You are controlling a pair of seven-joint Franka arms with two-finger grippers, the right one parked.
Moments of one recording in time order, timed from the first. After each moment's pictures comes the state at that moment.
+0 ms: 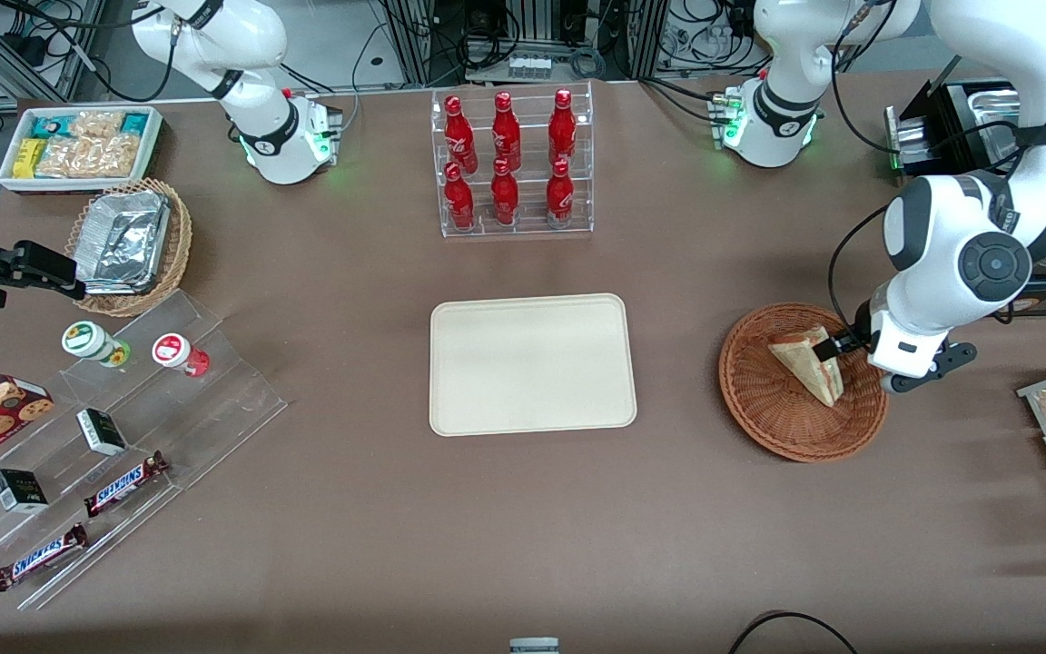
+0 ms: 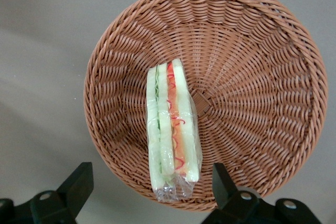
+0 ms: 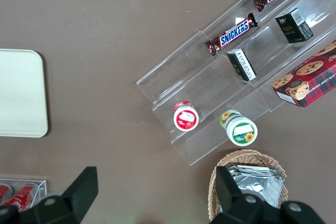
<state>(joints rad) -0.04 0.16 0.00 -2.12 0.06 2.16 -0.54</state>
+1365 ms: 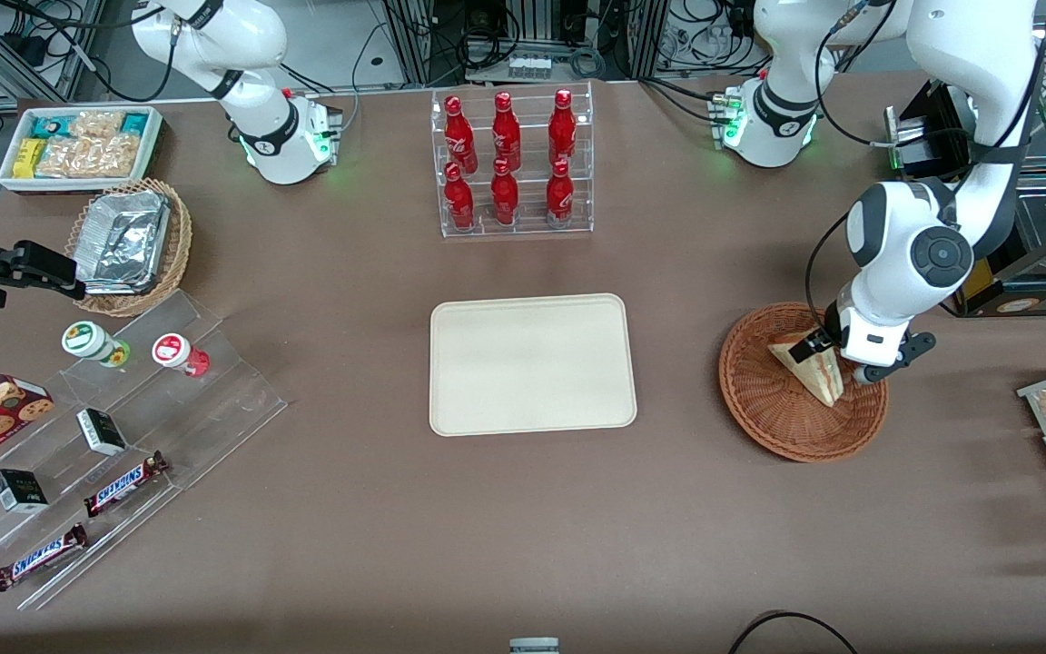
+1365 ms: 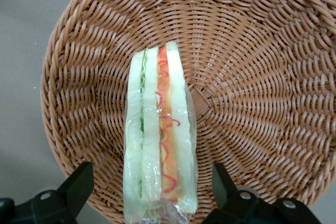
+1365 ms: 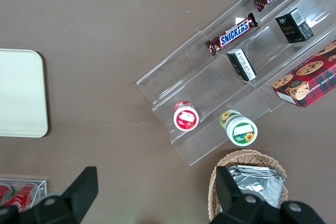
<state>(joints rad) -0.05 0.17 -0.01 -2.32 0.03 2.45 -0.59</state>
